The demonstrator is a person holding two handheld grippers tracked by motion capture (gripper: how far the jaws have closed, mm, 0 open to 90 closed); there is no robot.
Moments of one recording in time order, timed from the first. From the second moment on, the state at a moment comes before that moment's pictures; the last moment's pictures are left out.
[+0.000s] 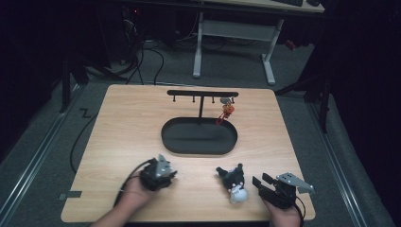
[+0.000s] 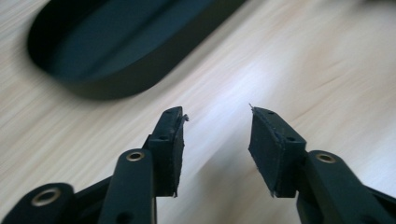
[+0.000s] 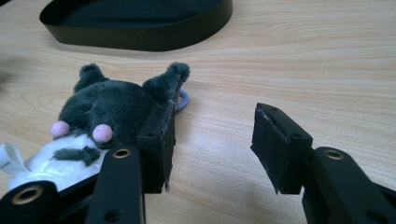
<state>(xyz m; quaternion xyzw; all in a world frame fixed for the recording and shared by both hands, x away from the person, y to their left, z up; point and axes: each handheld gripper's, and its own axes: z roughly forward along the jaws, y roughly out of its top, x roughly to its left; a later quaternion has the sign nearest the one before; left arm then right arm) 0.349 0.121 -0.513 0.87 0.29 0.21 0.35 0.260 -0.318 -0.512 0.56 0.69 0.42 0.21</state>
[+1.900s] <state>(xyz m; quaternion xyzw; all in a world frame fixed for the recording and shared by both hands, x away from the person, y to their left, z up) 0.356 0.199 -0.513 0.83 0.32 0.21 0.41 0.327 -0.284 -0.469 0.58 0.80 0.08 0.10</state>
